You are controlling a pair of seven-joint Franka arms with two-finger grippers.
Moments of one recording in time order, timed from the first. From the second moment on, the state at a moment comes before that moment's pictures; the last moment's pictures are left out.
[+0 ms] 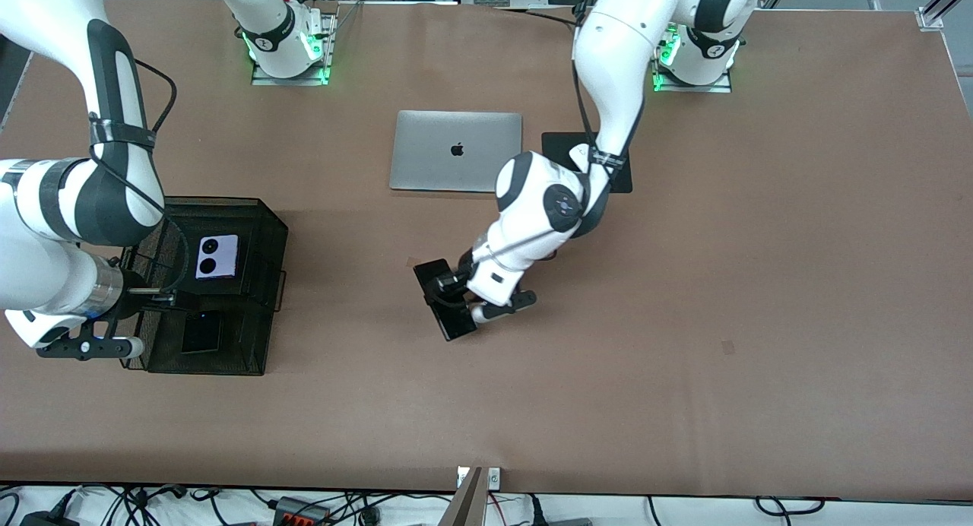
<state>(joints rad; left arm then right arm) -0.89 1.02 0.30 -1.09 -0.91 2.48 -0.50 0.08 0.58 -0.09 -1.32 0.01 1.86 -0.01</state>
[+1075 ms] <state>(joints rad) -1.06 1.16 0.46 -1.05 -0.79 2.48 -0.38 0.11 0.58 -0.09 -1.33 0.01 1.86 -0.01</state>
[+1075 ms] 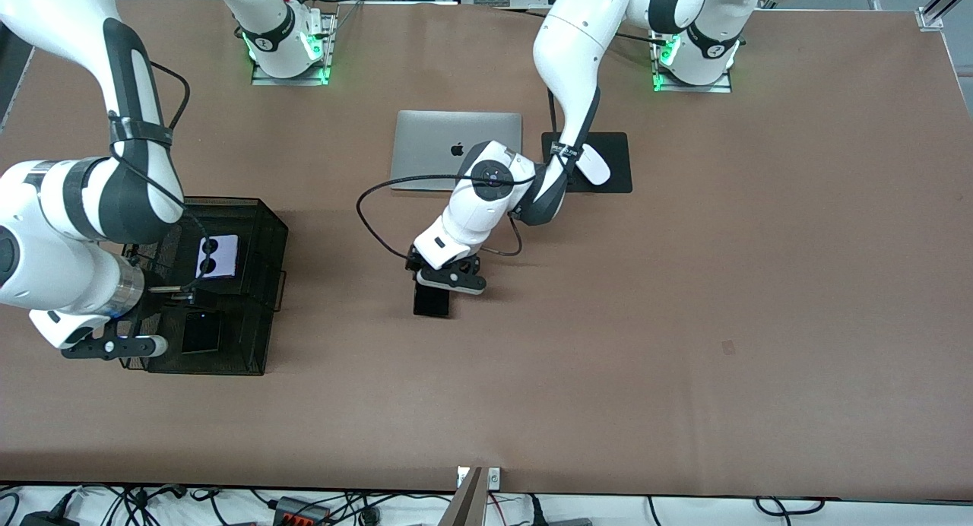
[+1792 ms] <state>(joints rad) -1.02 1.16 0.46 -1.01 -0.76 2.49 -0.39 0.19 0.58 -0.07 -1.33 0.01 1.86 -0.01</state>
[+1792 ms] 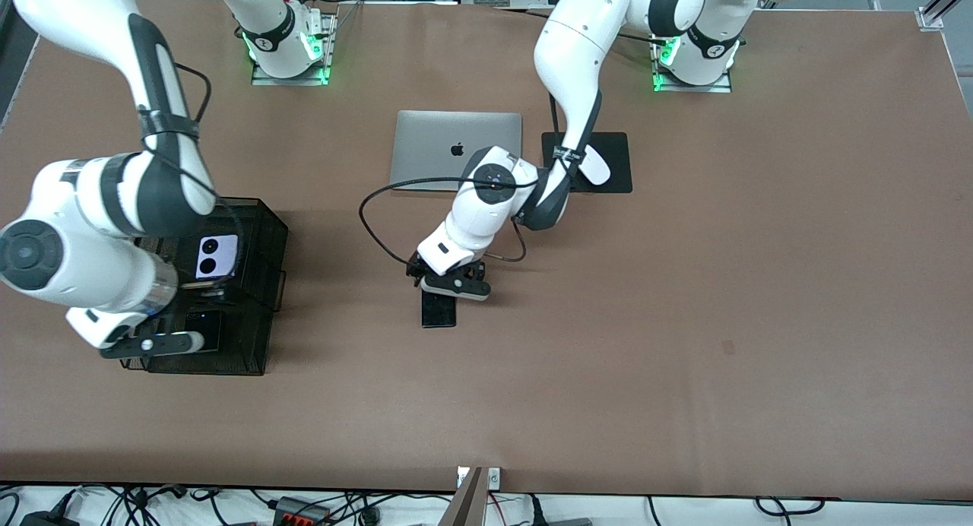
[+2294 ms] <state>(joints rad) -0.59 0.88 0.12 -1.11 -0.40 2.28 -0.24 0.30 0.61 -0.07 -1.33 0.01 1.89 -0.01</state>
